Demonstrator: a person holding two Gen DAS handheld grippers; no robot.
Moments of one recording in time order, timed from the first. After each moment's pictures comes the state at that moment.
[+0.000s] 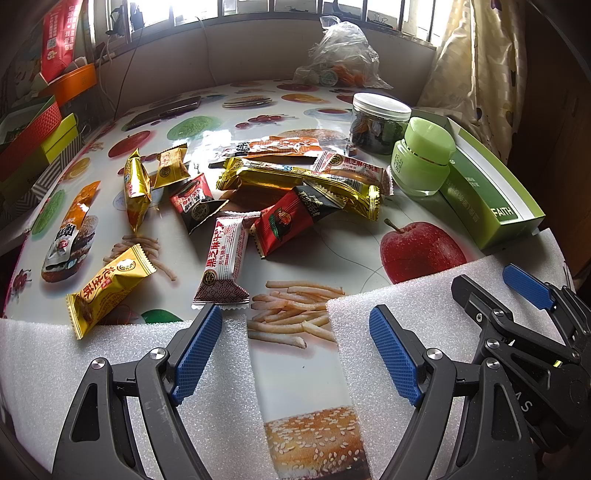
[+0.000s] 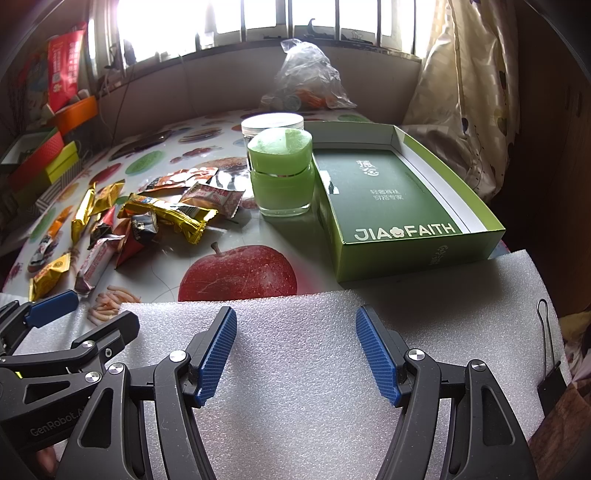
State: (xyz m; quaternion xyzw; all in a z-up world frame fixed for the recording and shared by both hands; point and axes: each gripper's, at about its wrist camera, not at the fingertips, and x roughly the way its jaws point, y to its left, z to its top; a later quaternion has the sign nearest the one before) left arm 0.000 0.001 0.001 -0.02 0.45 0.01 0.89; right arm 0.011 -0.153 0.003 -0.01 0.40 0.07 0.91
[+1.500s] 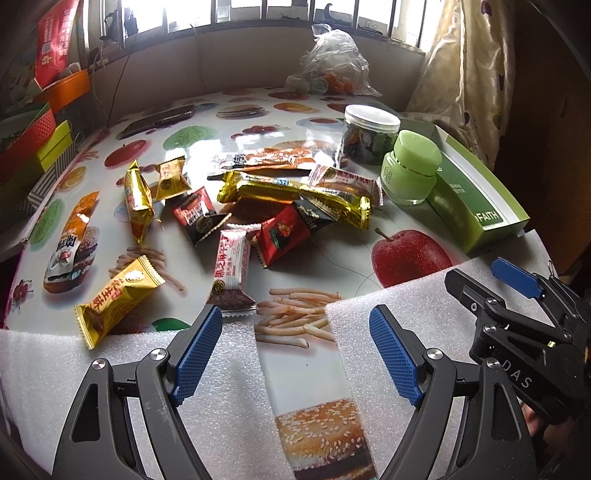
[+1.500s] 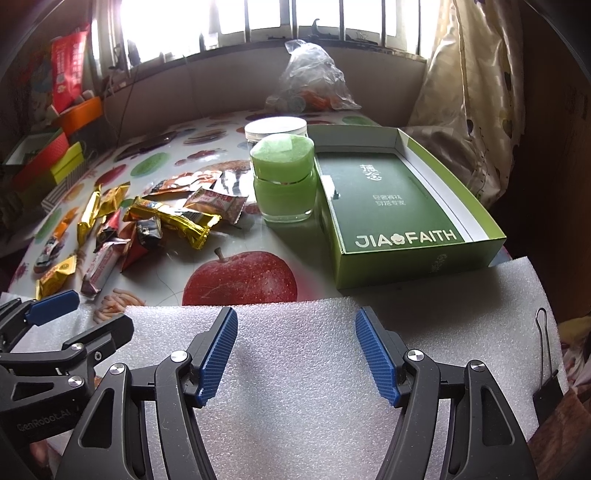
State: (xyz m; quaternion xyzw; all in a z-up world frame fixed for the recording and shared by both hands) left arm -0.005 0.013 0.021 -0.02 0.44 -0.02 0.90; right arm 0.013 -0.155 0.016 -0.01 0.39 0.09 0.92
